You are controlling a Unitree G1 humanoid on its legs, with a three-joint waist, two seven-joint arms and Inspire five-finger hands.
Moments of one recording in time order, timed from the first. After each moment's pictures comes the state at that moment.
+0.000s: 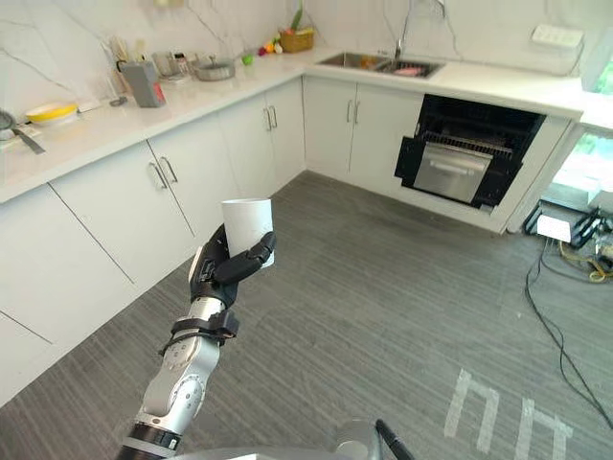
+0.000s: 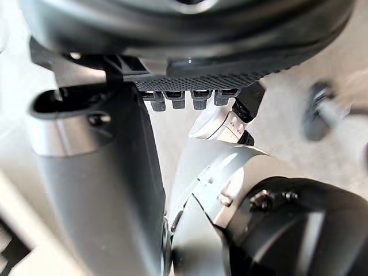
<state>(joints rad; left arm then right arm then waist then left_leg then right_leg) 0.01 0.12 -0.21 -0.03 -0.47 -0.10 0.18 0.29 -0.10 -0.24 1.01 0.73 0.02 0.22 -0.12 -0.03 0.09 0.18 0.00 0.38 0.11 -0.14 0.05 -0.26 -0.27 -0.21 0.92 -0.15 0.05</state>
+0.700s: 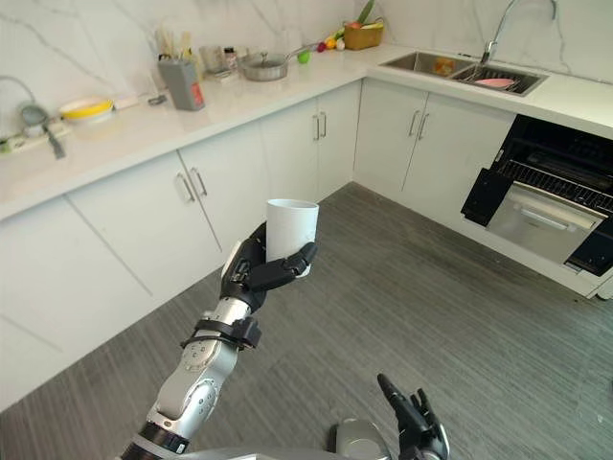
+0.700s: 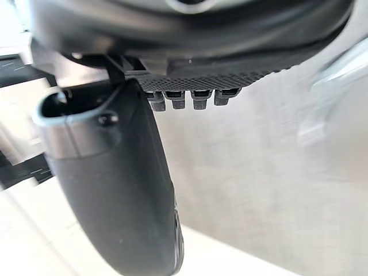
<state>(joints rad) 0.01 0.11 -0.30 -0.09 -0.45 -0.08 0.06 0.34 -0.10 -0.14 0.65 0.79 -0.19 0.08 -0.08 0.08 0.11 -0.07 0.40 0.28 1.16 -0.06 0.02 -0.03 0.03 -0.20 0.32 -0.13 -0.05</state>
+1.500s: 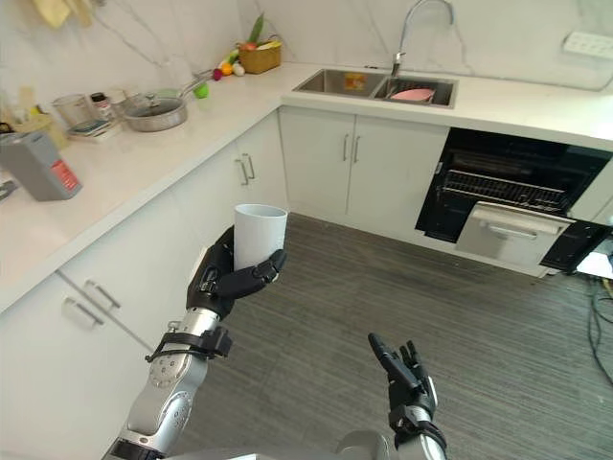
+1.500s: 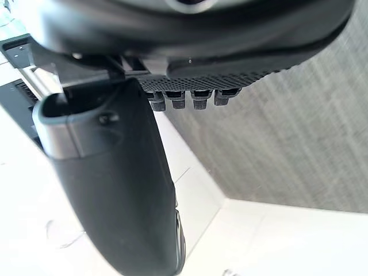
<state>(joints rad) 0.10 0.18 -0.23 -0.10 -0.37 -0.16 0.05 0.30 -0.05 -0.07 0.48 0.82 -0.17 0.08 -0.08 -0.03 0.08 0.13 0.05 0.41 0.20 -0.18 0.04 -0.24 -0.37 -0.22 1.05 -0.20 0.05</state>
